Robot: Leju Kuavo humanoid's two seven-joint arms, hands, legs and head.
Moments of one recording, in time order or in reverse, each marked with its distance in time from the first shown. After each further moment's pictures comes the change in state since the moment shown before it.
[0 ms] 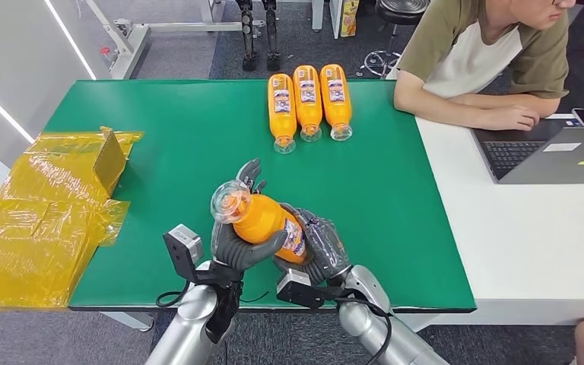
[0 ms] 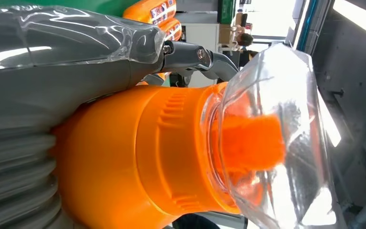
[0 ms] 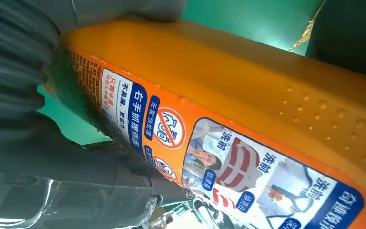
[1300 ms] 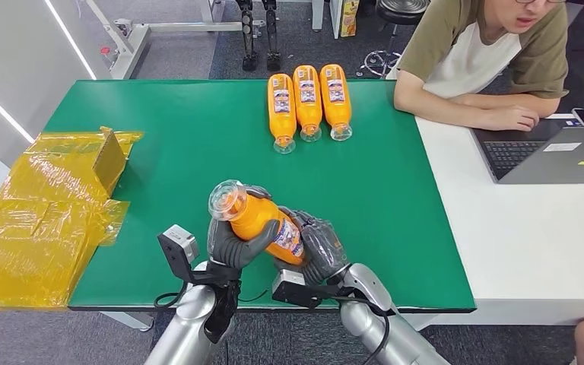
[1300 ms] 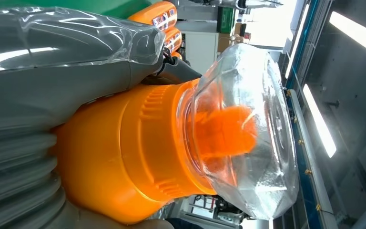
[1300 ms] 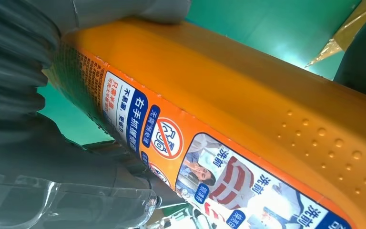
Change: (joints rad) left arm 0.002 0.001 0.008 0.000 0.034 0.026 -0.022; right arm 0.011 -0.002 -0.022 -0.011 0.125 0.089 0.064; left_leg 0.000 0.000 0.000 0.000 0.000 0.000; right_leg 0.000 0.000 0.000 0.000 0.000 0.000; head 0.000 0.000
